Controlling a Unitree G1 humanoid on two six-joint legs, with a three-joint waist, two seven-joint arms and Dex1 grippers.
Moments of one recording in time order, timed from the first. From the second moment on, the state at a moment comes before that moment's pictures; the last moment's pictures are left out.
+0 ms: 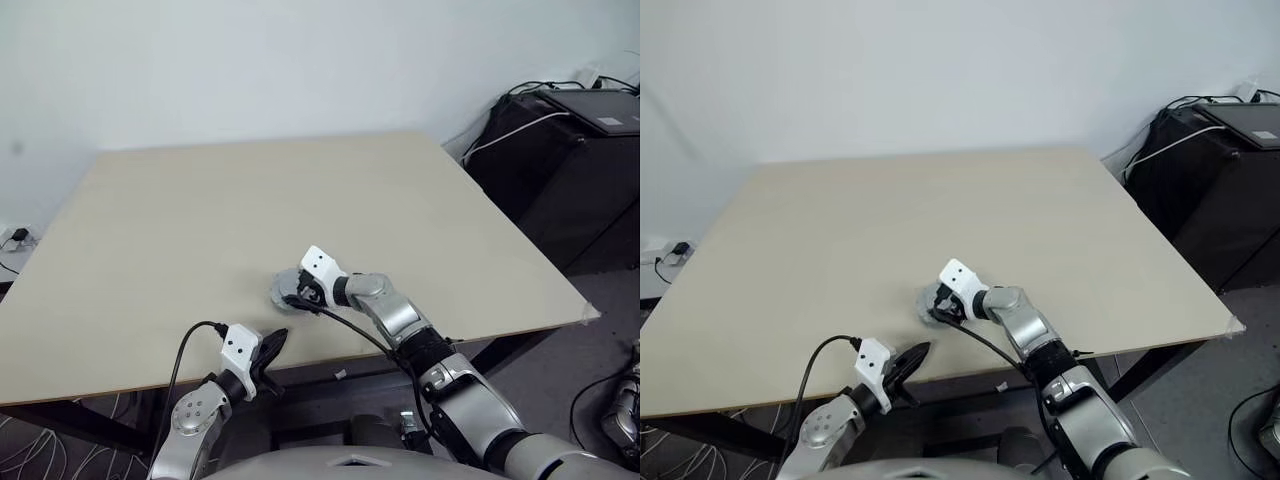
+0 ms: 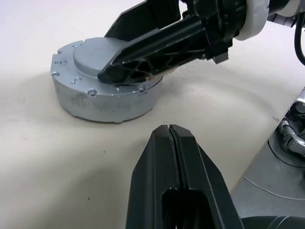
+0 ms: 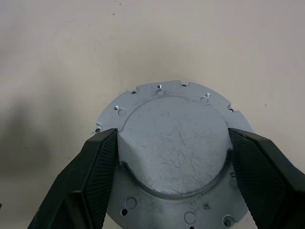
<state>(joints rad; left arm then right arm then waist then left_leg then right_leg) 0.34 0.19 -0.20 0.03 -0.14 -0.12 -0.55 -0.49 -0.12 0.39 0.48 -0.05 0.37 0.67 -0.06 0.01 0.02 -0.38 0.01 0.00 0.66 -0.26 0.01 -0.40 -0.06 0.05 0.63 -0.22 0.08</state>
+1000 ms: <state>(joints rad) -0.29 0.25 0.05 0.30 -0.38 0.59 -0.57 -0.48 -0.14 0.40 0.43 -0.05 0.38 0.69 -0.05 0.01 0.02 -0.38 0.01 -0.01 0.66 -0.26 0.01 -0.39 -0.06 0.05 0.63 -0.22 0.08</state>
